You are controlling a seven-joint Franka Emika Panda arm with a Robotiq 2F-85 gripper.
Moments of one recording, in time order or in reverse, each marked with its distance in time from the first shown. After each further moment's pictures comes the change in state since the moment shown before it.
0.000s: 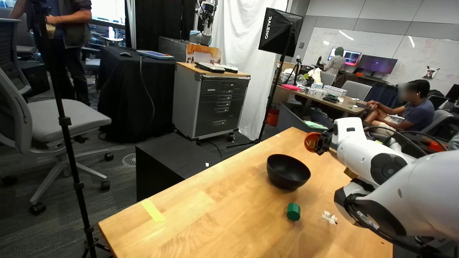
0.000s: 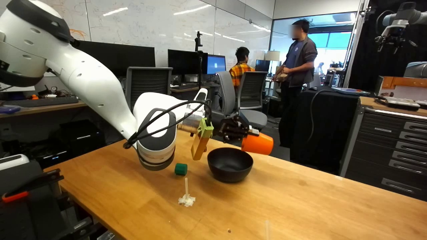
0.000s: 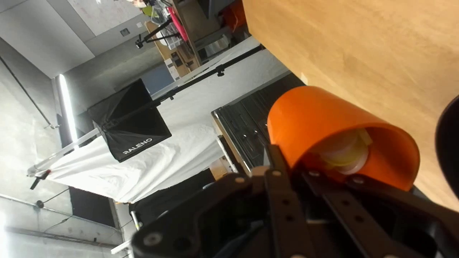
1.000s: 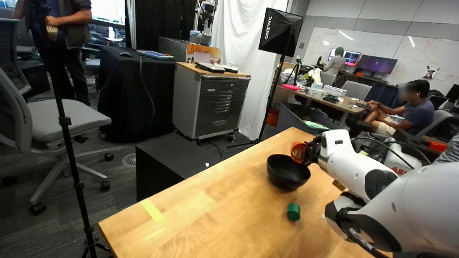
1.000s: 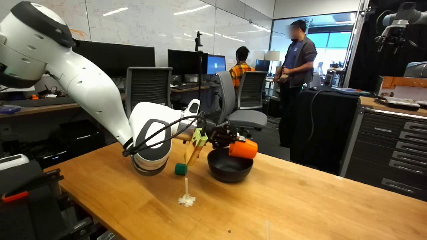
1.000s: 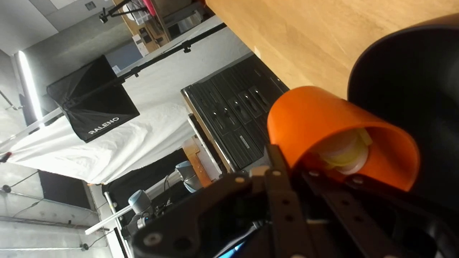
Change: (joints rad) arm -0.013 0.000 0.084 0.066 0.006 0.075 -0.031
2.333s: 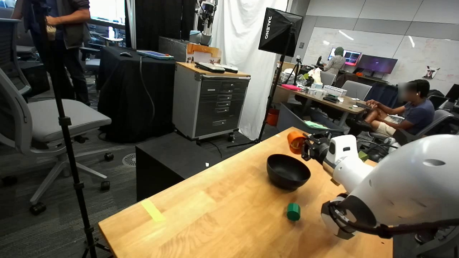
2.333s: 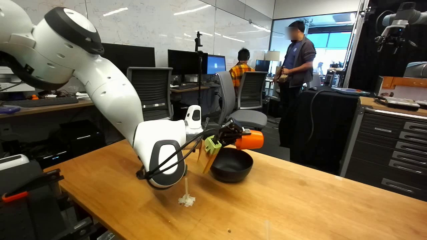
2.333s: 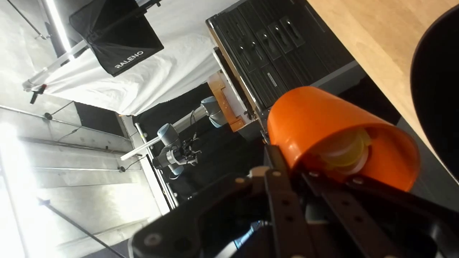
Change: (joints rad) arm -0.263 -0.007 0.119 0.147 0.000 0.425 -0.135
